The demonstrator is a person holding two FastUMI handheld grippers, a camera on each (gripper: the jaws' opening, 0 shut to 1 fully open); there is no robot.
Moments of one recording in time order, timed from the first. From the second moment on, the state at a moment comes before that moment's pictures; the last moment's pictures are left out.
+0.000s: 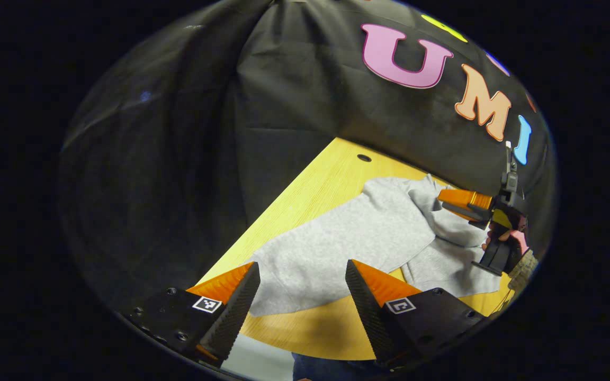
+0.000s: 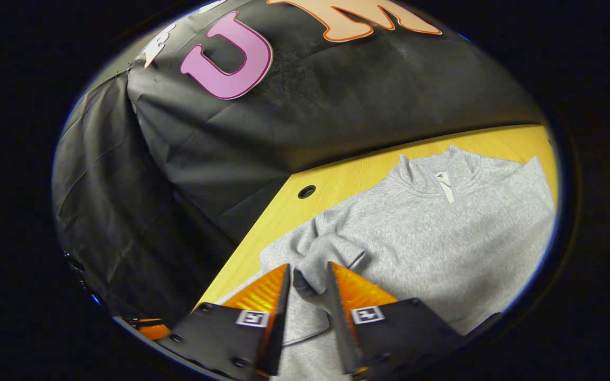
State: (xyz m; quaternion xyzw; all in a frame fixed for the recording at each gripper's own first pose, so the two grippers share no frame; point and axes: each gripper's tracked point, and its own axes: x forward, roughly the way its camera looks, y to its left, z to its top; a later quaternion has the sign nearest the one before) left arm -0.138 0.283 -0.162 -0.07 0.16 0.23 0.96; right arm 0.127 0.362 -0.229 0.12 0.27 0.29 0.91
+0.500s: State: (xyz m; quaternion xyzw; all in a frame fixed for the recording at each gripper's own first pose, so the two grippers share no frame) left arm -0.134 0.297 -0.207 -0.06 0.21 0.24 0.95; right arm 0.100 0.343 -0.205 0.04 0.22 0.28 0.93
